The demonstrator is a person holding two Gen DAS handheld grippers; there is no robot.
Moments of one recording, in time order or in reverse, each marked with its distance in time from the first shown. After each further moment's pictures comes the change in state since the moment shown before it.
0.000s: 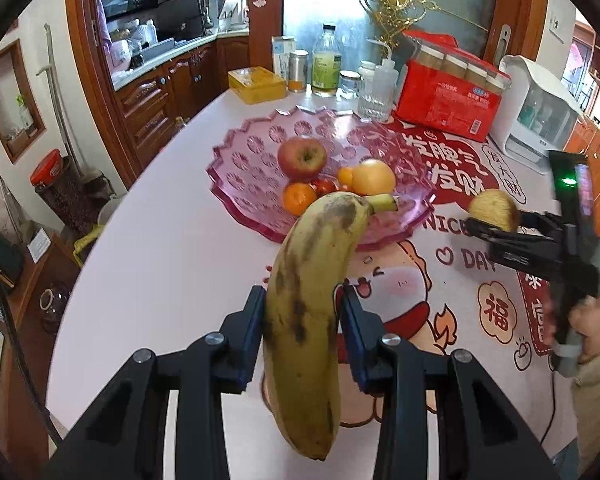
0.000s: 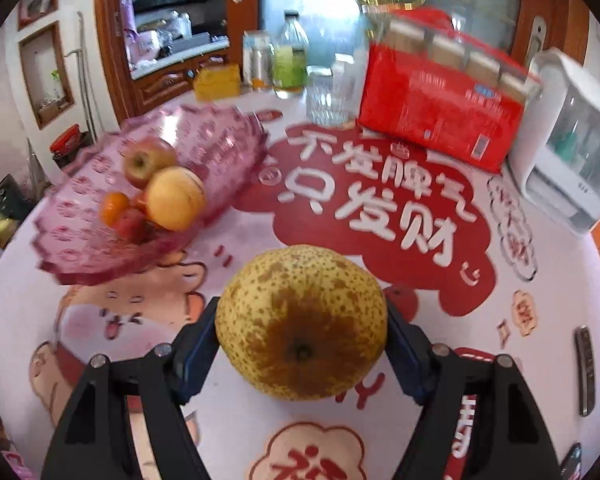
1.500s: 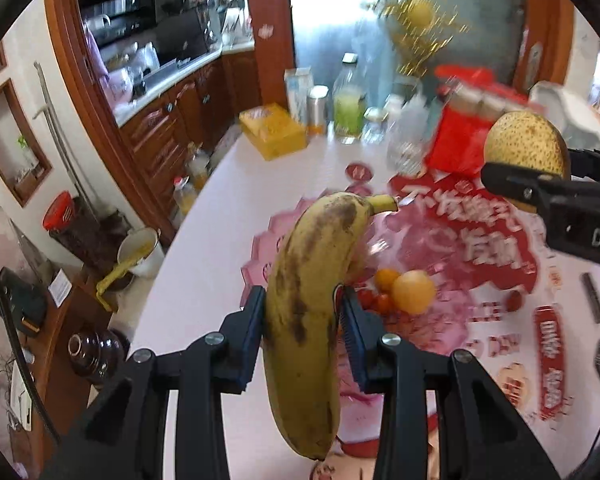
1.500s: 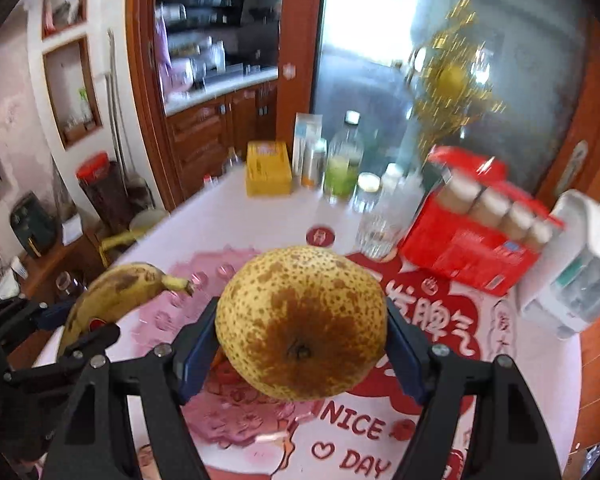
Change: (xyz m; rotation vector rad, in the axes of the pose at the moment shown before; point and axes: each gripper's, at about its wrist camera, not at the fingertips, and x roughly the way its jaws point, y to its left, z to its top) left arm 0.041 0.021 0.146 0.054 0.020 0.089; right arm -0.048 0.076 0.184 -0.088 -0.028 0.034
